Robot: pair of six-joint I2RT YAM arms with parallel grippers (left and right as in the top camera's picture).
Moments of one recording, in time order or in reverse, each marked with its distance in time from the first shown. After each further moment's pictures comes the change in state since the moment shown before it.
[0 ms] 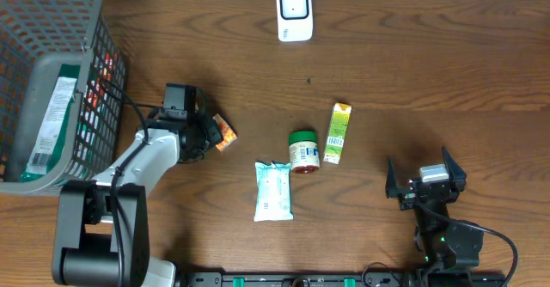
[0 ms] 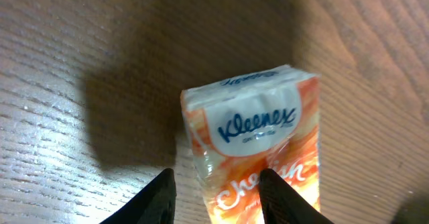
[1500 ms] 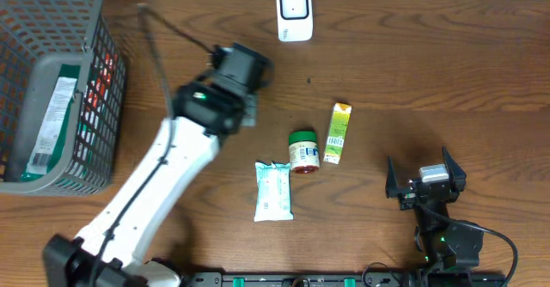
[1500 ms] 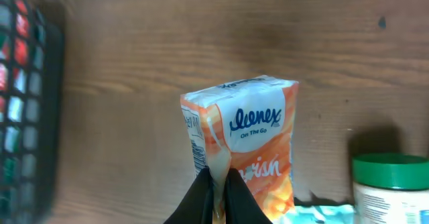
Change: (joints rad) left arm -0.448 -0.101 0.572 -0.622 -0.597 0.264; right arm 0.000 0.000 0.000 0.000 0.000 0.000
